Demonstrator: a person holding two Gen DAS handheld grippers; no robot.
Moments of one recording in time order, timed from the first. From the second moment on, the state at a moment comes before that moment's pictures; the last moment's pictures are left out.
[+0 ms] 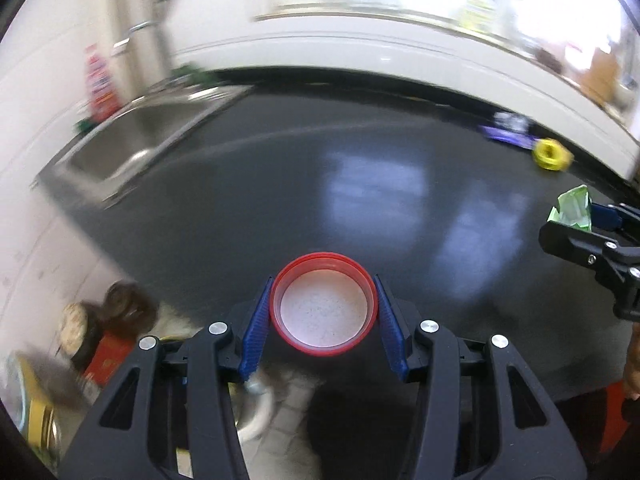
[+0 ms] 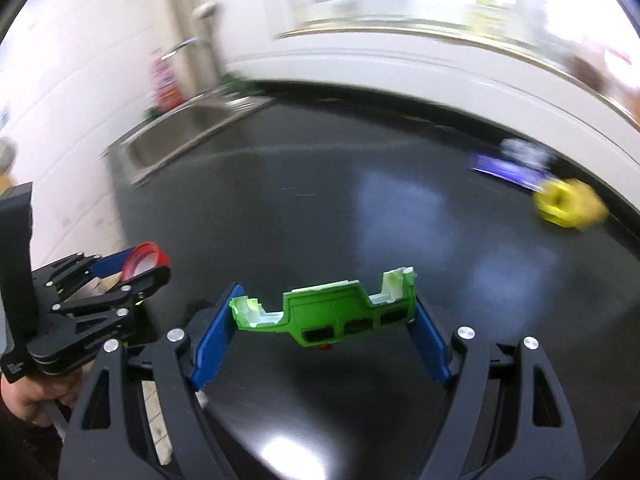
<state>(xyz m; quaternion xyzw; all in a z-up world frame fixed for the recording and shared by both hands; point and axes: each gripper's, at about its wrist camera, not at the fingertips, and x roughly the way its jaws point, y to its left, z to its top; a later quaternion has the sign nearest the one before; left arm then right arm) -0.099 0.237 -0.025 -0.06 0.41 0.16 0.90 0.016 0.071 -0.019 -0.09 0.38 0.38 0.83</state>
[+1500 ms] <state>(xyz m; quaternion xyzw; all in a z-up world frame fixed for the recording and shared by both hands) -0.272 0.463 -0.220 -0.23 0.48 0.30 0.79 -0.124 0.422 -0.186 -0.22 0.53 0.54 0.62</state>
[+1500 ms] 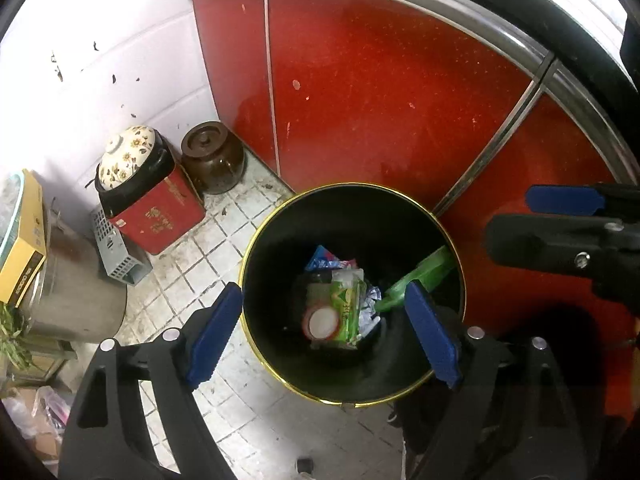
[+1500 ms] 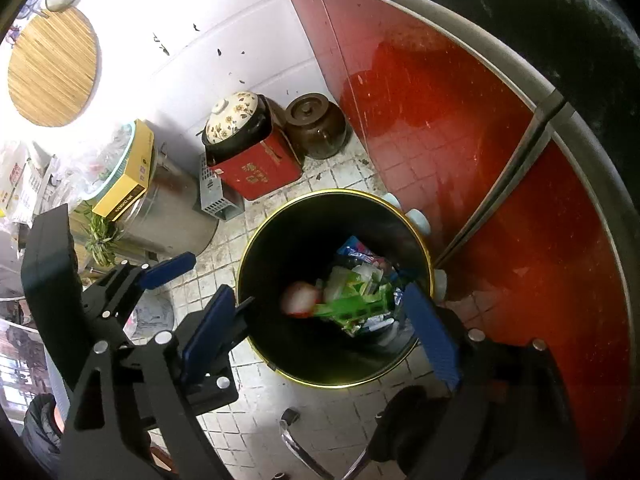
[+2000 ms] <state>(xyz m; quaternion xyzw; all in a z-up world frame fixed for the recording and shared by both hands) -0.274 0.430 -0.131 -0.20 0.42 0.29 0.83 -0.120 0.332 -0.064 -0.15 0.43 0.59 0.67</state>
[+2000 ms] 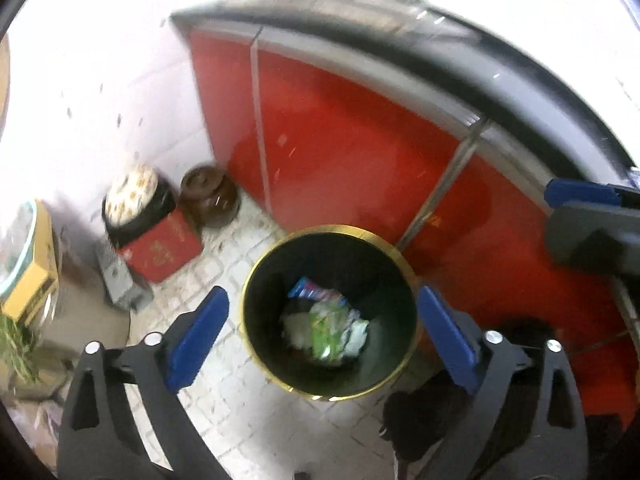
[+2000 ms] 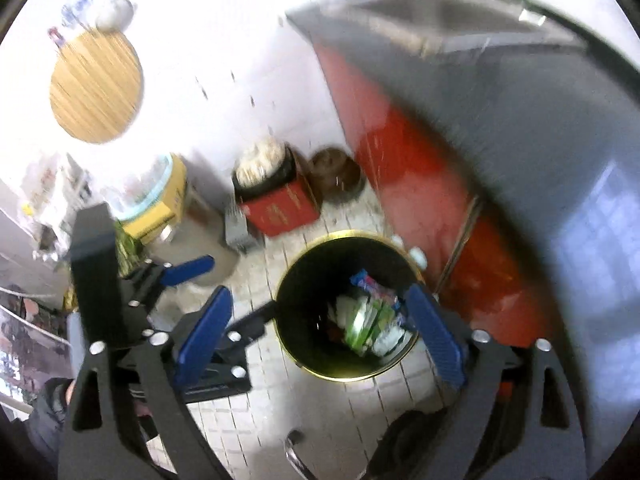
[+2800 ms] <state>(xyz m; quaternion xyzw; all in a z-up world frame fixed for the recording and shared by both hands) -0.015 0.036 0.007 0.02 0.35 -0.09 0.93 0.048 -0.203 0.003 0.01 0.38 0.20 0.90</state>
